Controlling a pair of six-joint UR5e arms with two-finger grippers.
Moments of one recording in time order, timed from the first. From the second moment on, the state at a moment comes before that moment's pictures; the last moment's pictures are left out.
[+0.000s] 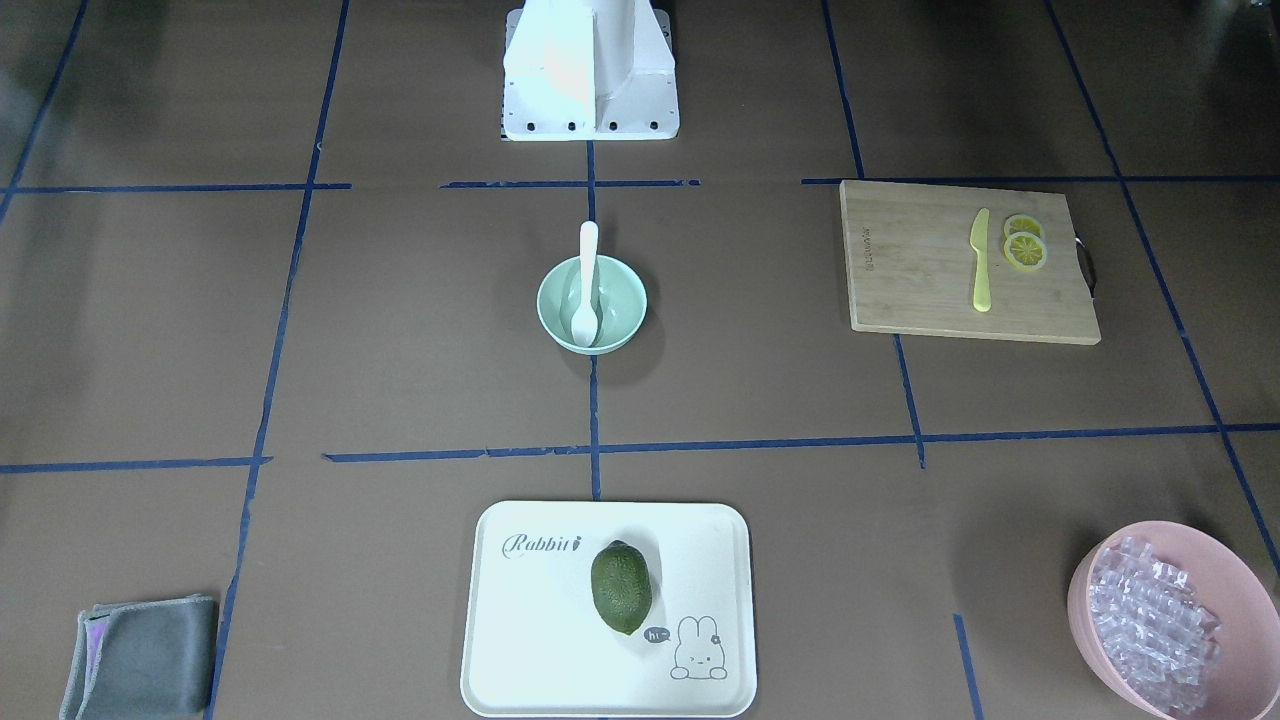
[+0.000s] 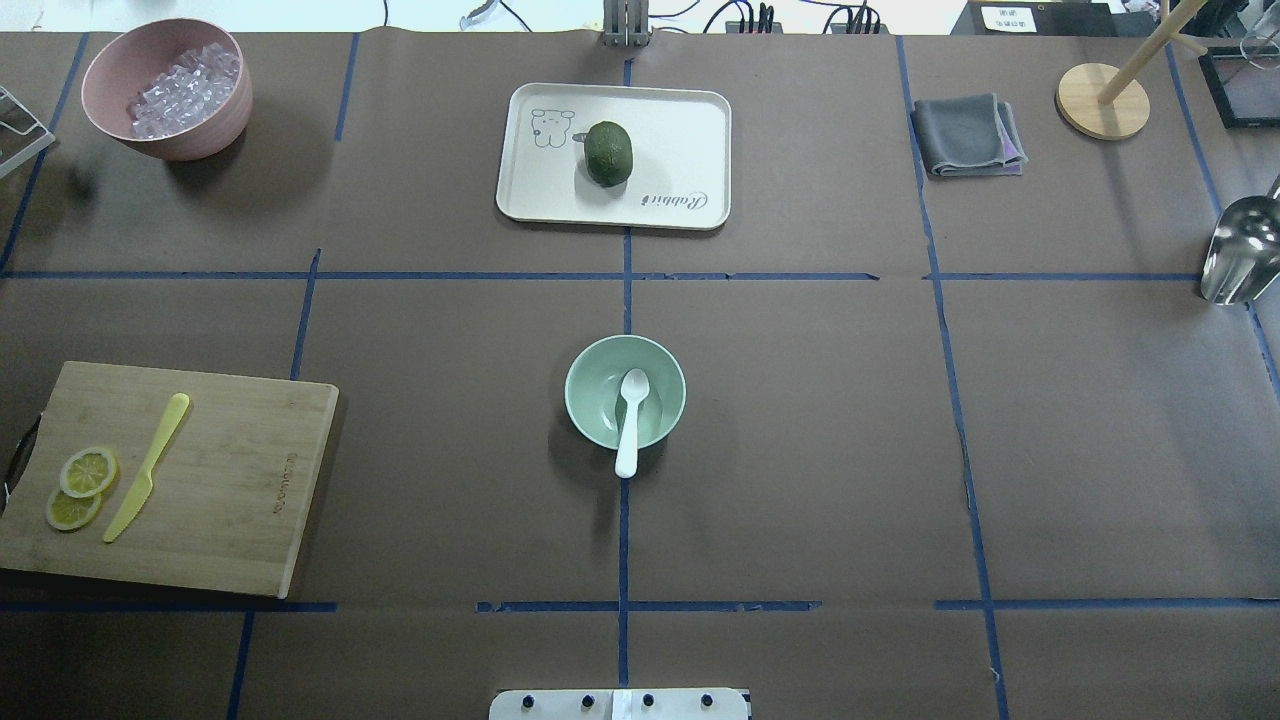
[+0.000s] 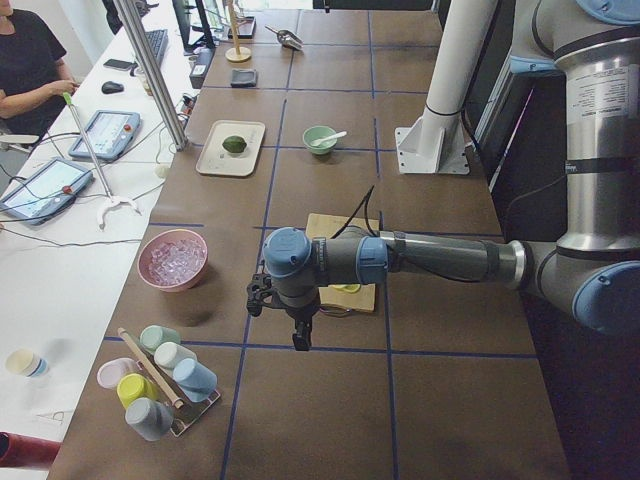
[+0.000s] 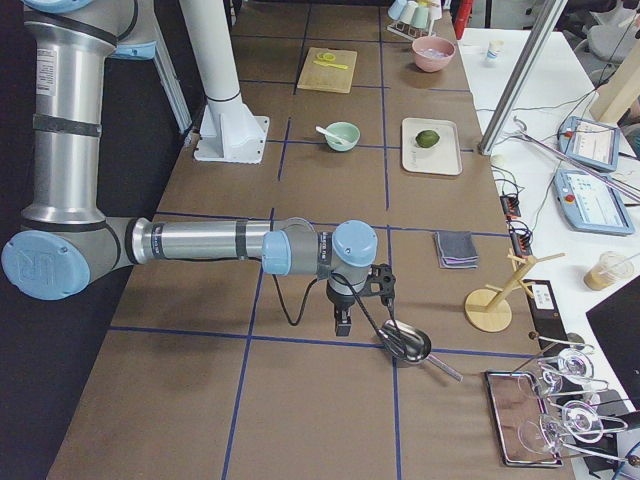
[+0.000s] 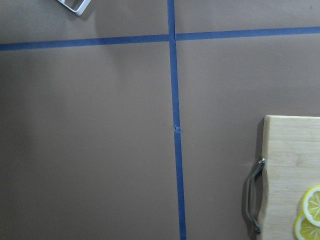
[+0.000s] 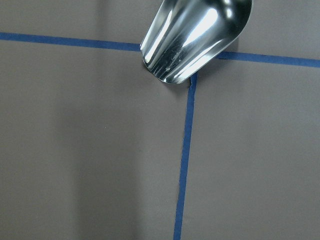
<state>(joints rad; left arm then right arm) -1.55 -1.40 -1.75 -1.56 -2.37 0.08 1.49 -1.68 1.73 -1.60 2.35 -0.01</state>
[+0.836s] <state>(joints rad) -1.55 -1.37 -1.75 -1.59 -2.36 0.07 1.49 -1.66 1.71 -1.61 2.37 -0.01</state>
